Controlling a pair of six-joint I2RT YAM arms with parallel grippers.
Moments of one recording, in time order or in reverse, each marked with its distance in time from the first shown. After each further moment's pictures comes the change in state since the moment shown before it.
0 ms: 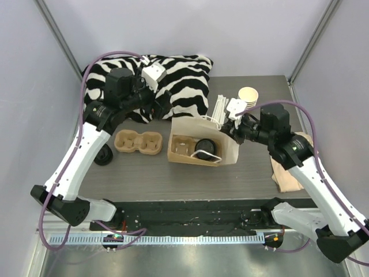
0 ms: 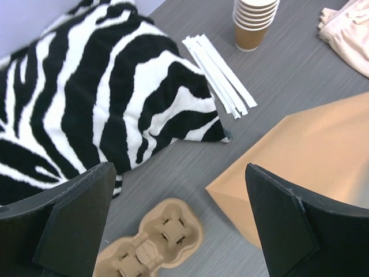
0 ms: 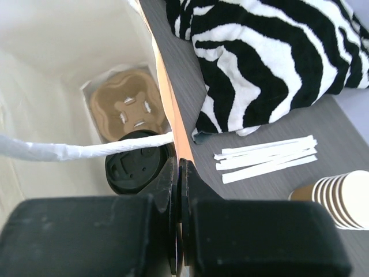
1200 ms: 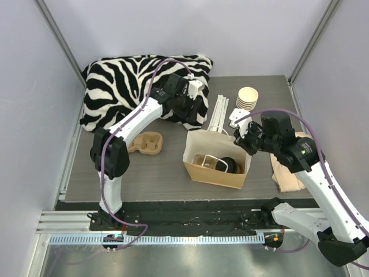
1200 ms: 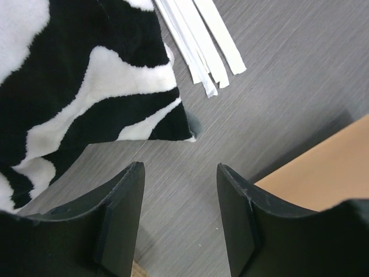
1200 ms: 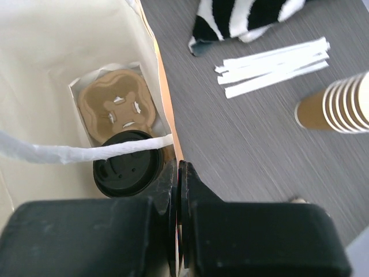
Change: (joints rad) left arm -0.096 0.621 0.191 -0.014 0.006 -0.159; right arm 0.000 -0.060 0.047 -0.368 0.163 -0.064
